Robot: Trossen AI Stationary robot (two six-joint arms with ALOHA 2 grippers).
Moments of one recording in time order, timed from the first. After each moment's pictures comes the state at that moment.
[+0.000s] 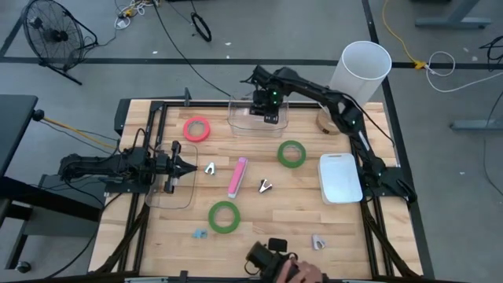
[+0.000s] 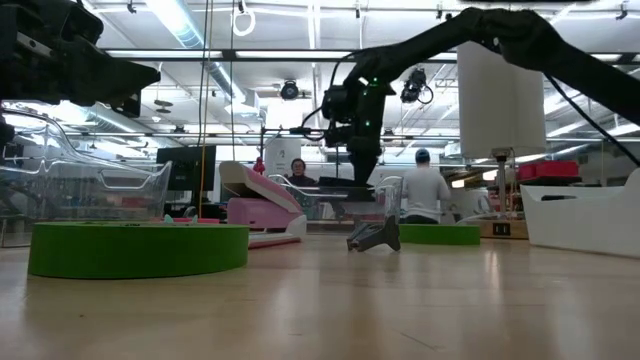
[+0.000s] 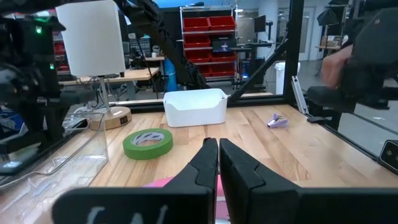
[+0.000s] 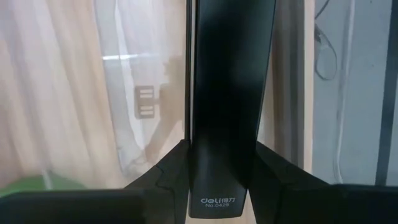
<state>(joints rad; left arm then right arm) -0.03 0.01 0.01 0.05 0.00 0.04 -0.61 2.31 2.16 -1.22 -0.02 -0.52</state>
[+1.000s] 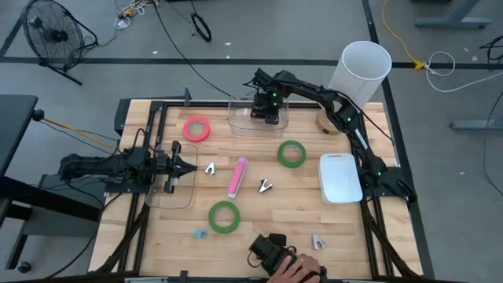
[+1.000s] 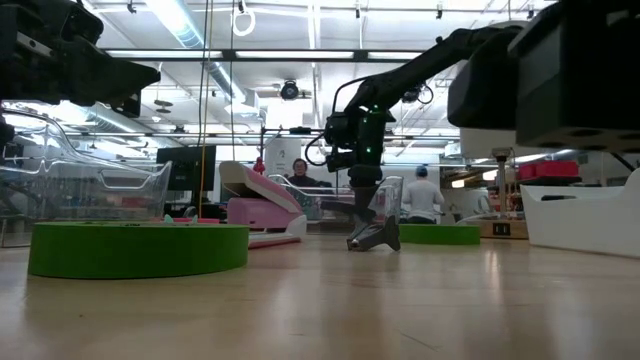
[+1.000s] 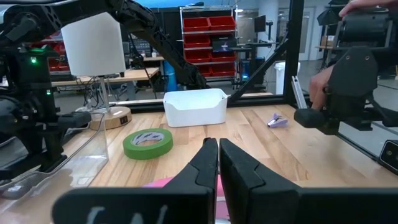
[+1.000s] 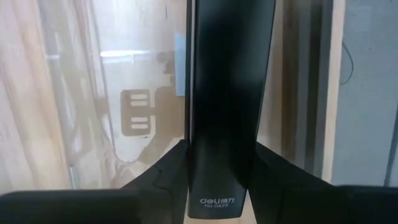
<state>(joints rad) -0.03 0.01 0.01 0.05 0.00 0.04 -0.66 2.38 2.10 -1.12 -0.05 -0.59</state>
